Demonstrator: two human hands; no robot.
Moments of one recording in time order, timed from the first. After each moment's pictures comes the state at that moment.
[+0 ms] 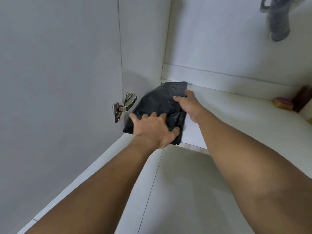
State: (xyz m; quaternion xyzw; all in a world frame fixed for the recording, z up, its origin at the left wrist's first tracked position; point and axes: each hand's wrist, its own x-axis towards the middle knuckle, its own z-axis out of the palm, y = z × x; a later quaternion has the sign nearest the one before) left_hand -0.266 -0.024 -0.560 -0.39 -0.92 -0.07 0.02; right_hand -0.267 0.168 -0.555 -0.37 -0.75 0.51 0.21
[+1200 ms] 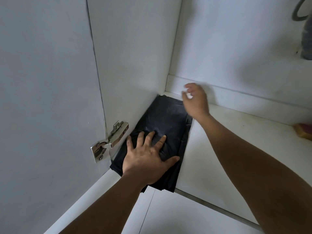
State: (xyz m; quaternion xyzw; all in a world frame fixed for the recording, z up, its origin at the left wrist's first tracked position) left_hand -0.312 0.015 -0.585 -0.38 -0.92 -0.07 -0.04; right_hand -0.349 0.260 -0.525 -0.20 -0.83 0.32 0.41
